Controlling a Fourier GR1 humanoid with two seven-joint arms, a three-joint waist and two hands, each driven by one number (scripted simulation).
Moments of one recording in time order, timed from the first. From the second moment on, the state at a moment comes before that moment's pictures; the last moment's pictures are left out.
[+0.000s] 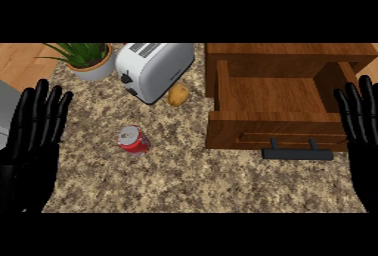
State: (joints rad) left arm -0.01 0.07 -0.05 -2.10 0.00 -0.02 -0.01; right arm -0.01 -0.12 -0.01 -2.10 -0.03 0.01 0.02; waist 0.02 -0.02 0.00
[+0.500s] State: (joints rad) left arm 0.13 0.01 -0.09 -2.12 -0.24 0.46 0.18; right arm 0.04 -0.09 -0.05 -2.07 -0.03 -0.04 0.11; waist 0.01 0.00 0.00
